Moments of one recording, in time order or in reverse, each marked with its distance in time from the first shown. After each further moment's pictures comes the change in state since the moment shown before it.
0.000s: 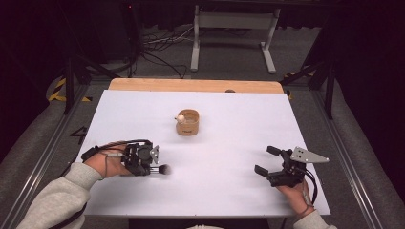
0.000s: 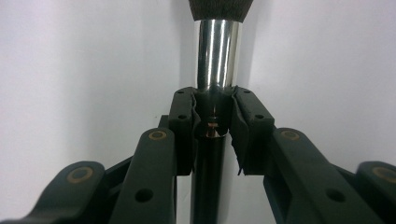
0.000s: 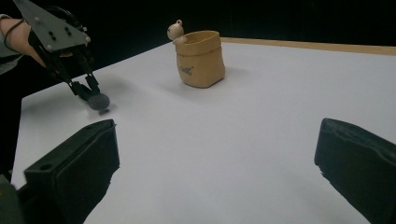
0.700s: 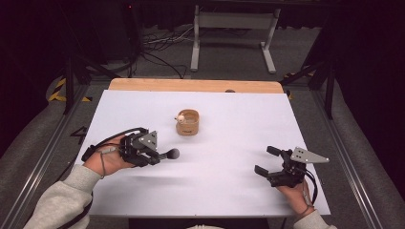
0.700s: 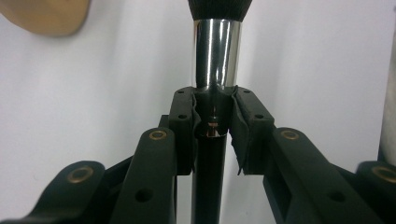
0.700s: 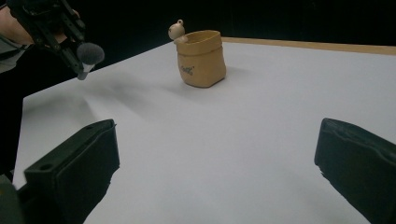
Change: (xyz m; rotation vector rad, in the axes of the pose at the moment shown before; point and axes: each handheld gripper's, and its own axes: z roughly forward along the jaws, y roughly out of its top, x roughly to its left) left arm -0.001 -0.002 -0.042 -0.359 0.064 -0.079; right arm 0.000 0.000 0.000 0.000 0.003 -0.001
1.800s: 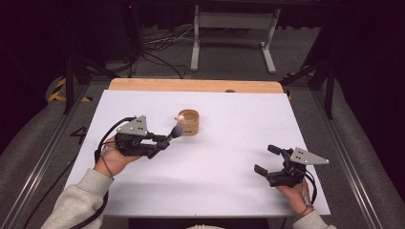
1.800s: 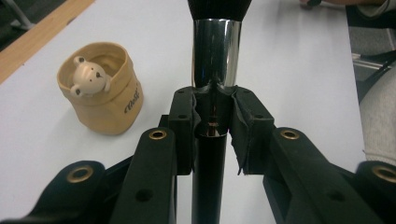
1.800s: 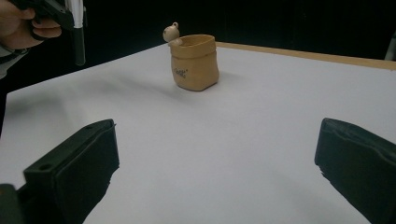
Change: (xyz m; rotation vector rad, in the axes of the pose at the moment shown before) left arm 0.001 -0.002 -0.018 -0.472 0.066 -0.112; right arm 0.002 0.000 0.000 -0.016 -0.039 -0.050
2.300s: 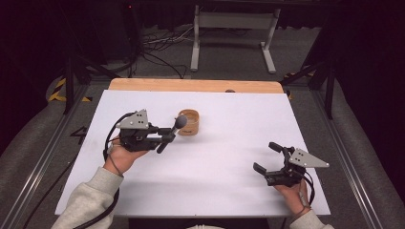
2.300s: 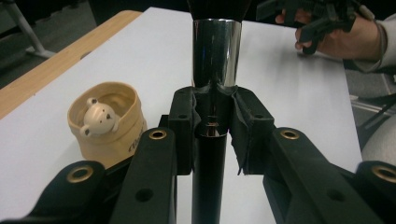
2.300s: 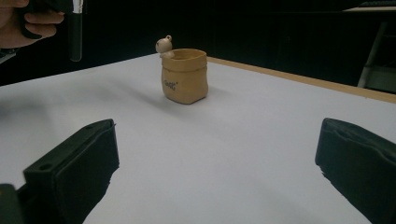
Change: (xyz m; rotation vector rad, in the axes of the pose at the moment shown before) left arm 0.004 0.010 0.008 -0.156 0.013 -0.064; right arm 0.005 0.002 0.002 -0.054 -0.054 -0.088
